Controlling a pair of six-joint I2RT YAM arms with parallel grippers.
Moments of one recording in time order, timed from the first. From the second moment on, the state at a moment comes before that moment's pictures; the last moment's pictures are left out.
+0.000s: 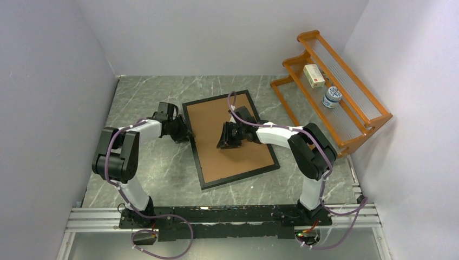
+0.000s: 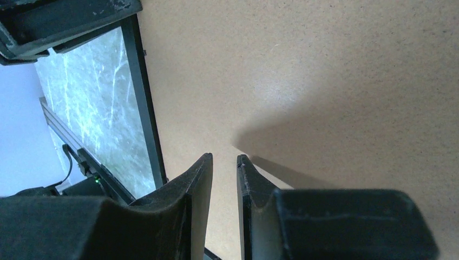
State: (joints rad) left arm -0.20 1.72 0.94 -0.23 0.24 -0.74; right arm 0.66 1.86 1.10 -0.09 -0.37 0.71
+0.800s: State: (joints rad) left arm -0.20 1.57 0.55 0.28 0.36 -0.84; right arm 0.73 2.01 1.27 0.14 -0.42 0.80
